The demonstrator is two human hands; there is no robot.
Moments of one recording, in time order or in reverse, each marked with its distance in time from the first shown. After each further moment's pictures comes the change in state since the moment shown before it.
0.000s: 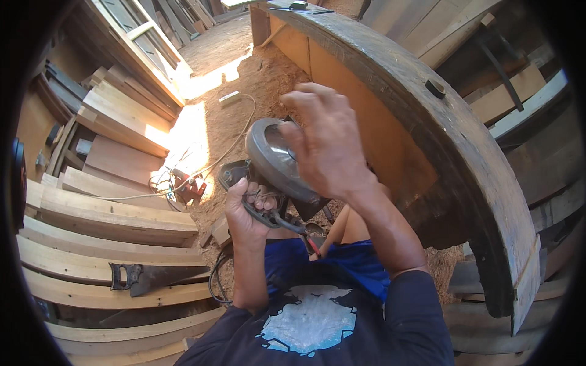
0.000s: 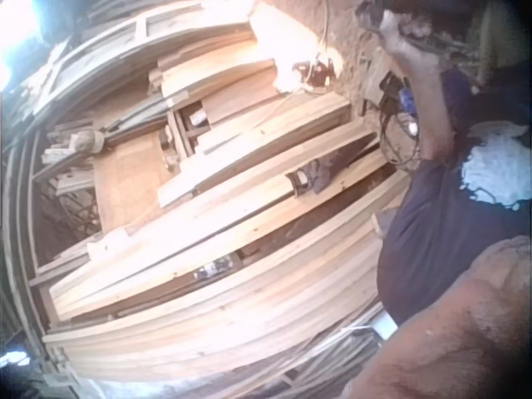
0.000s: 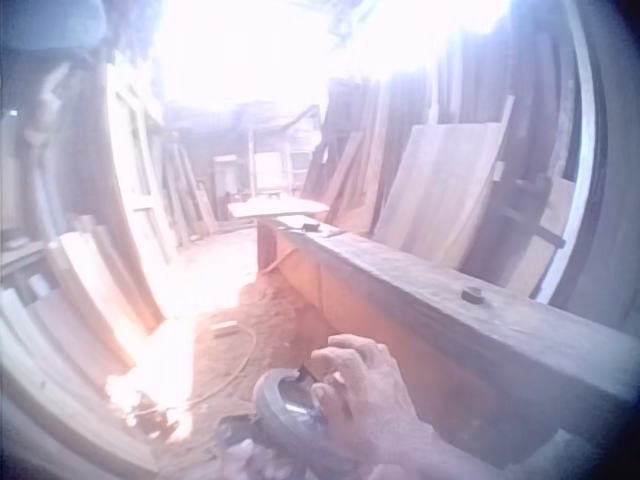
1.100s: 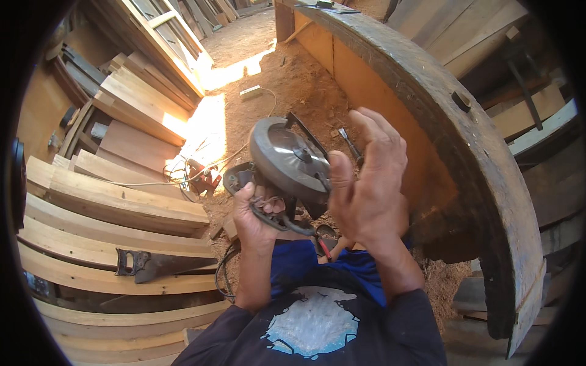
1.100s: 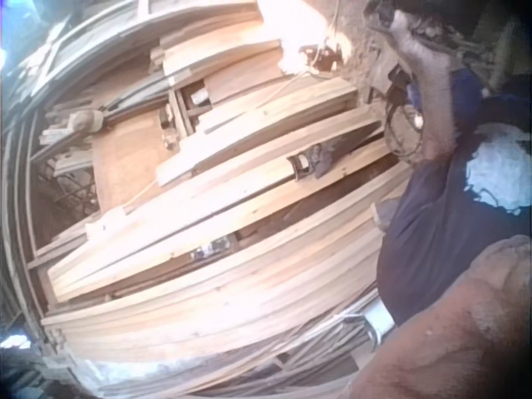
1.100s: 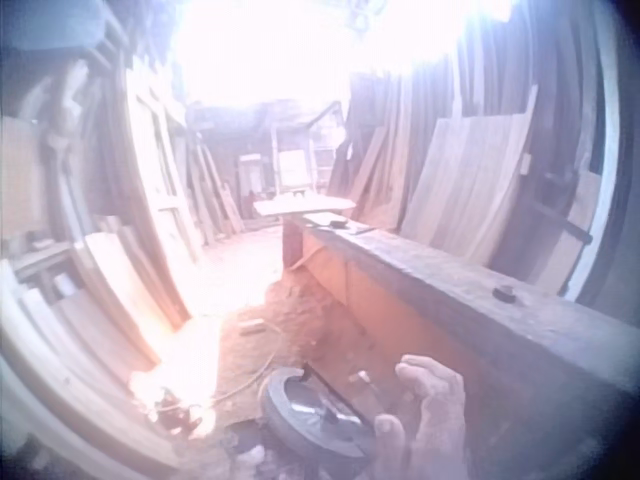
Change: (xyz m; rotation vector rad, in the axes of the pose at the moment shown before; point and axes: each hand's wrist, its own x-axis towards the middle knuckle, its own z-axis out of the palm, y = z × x) left_hand -0.017 0.014 -0.007 0.017 0.033 0.132; right_hand -0.034 -0.028 -0.008 -0.027 0.232 0.105
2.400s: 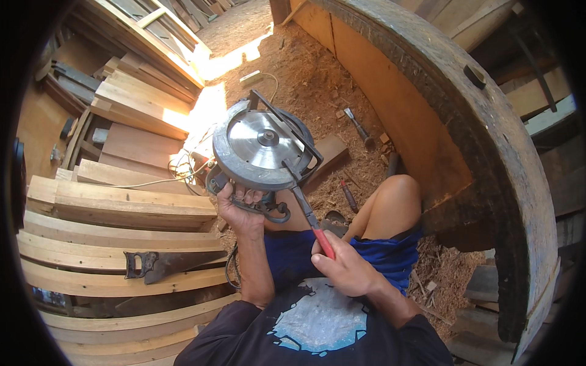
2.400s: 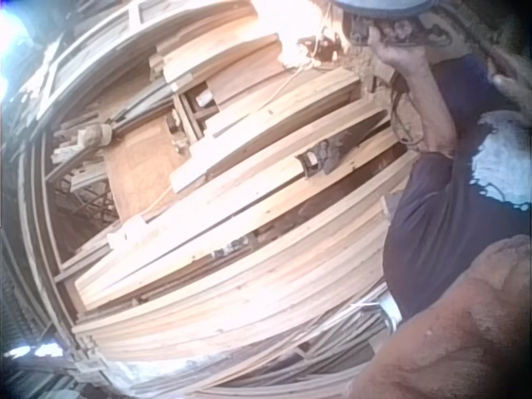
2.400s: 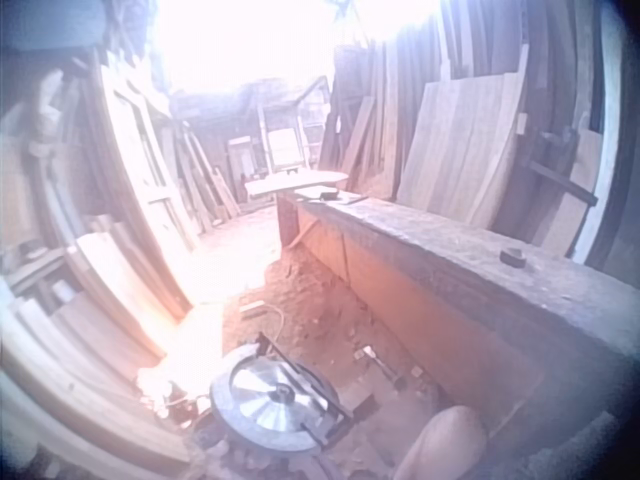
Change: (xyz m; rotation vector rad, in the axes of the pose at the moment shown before) left_hand 0.032 0.004 -0.061 -0.046 0.038 0.141; right_hand -0.139 -0.008 -0.029 1.004 -1.043 1.063
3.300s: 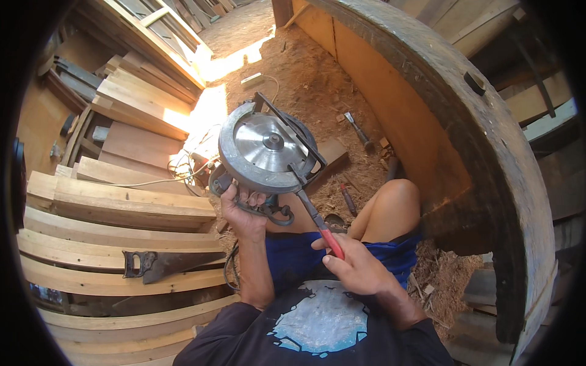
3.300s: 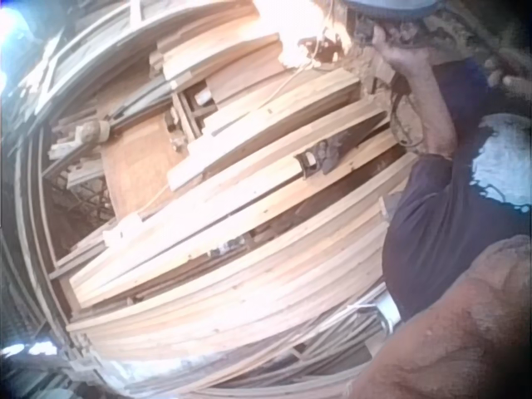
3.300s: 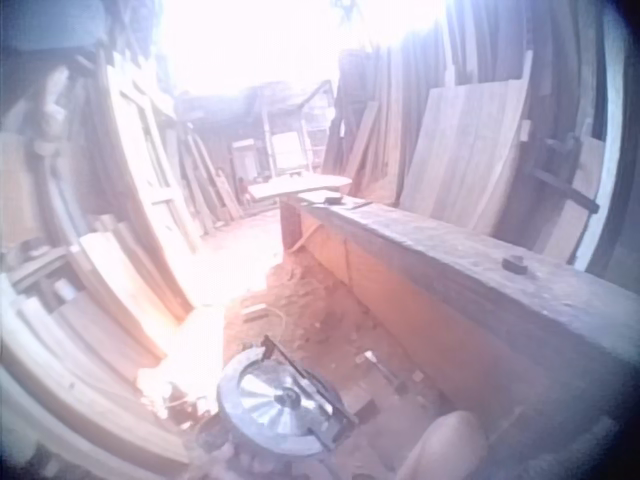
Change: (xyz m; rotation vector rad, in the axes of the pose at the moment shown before) left_hand -0.005 0.000 0.005 0.036 0.007 -0.002; right_hand -0.006 -0.016 -0.009 -0.217 0.061 -0.119
